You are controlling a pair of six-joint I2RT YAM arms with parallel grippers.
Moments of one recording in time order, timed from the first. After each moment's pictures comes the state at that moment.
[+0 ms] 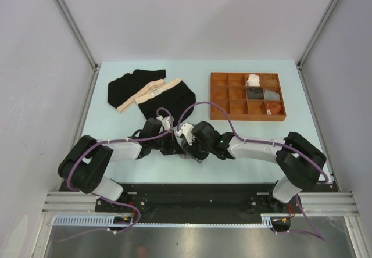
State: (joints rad) left arm -0.52 1.49 0.49 0.20 0.49 -0.65; right arm 0.98 1.60 0.89 -0.15 -0.06 -0.07
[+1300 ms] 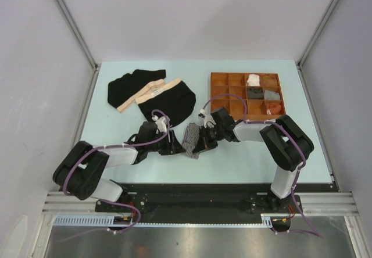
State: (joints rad) left arm -0.51 1.40 0.40 0.31 0.43 -0.63; right arm 0.63 1.81 0.88 0.00 -0.67 0.48
